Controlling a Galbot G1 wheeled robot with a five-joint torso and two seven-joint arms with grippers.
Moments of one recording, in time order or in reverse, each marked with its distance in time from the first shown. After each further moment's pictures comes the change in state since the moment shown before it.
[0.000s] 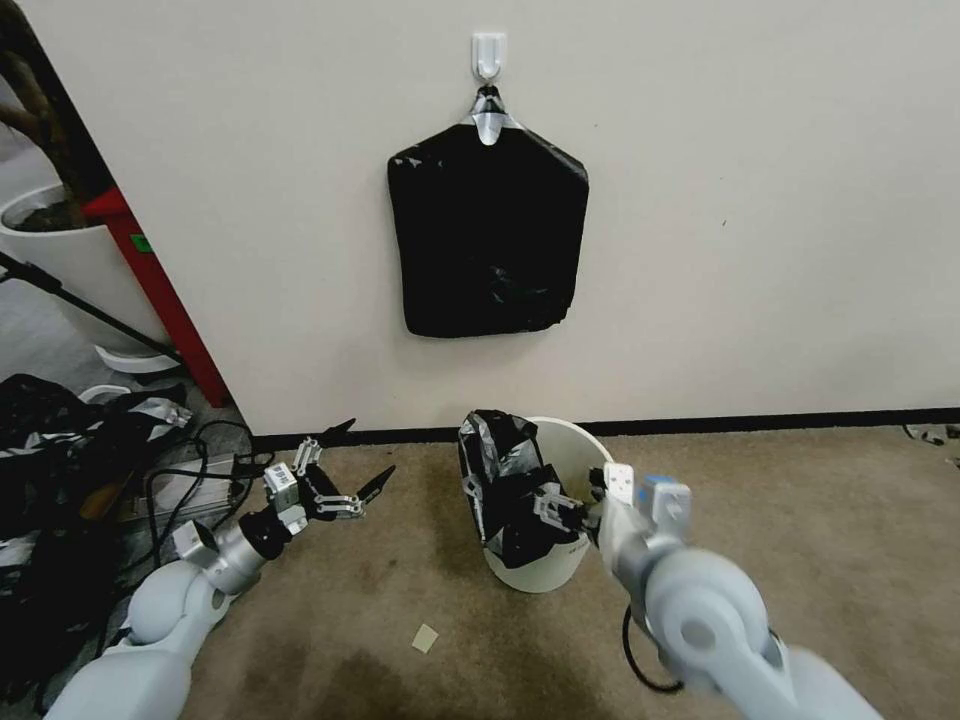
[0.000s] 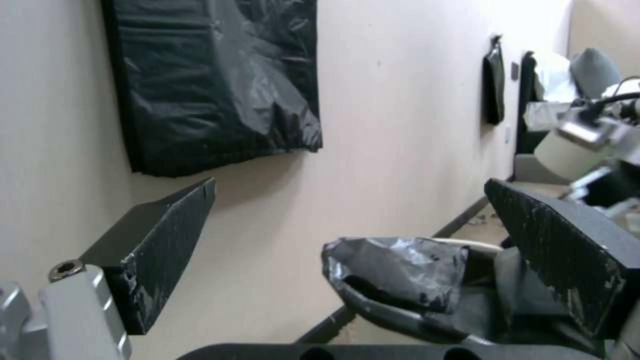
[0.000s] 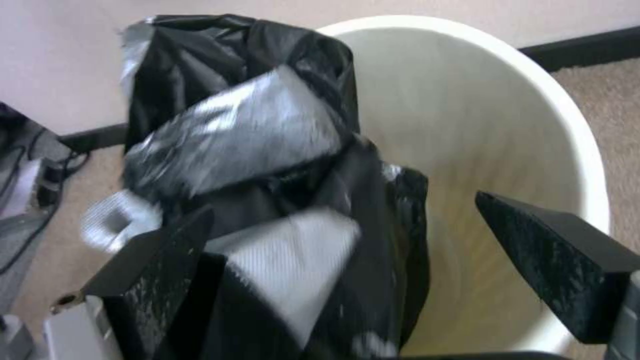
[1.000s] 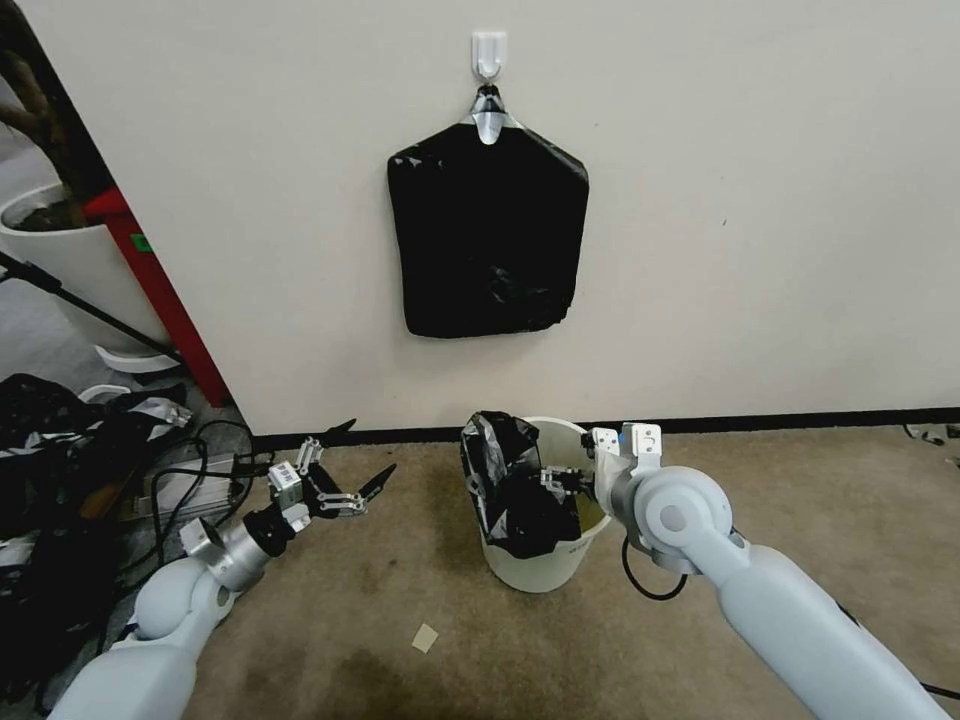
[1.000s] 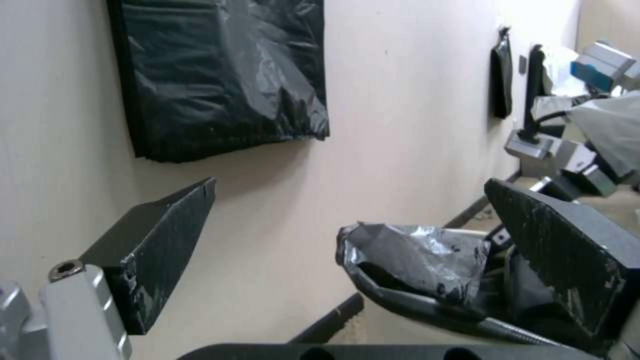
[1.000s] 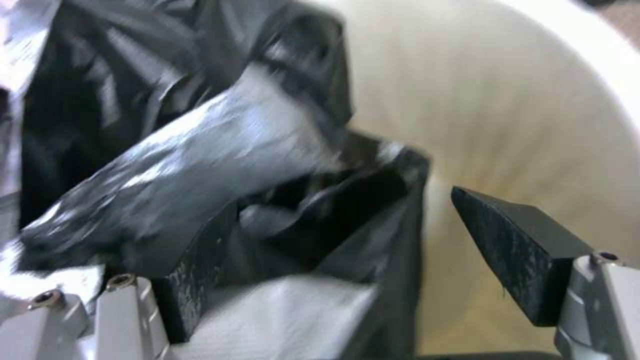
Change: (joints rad) left arm -0.033 -0.011 0.034 0.045 0.017 -0.019 -0.012; right arm 0.185 -0.027 -0.042 -0.187 0.277 -0.068 0.000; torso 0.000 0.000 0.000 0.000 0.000
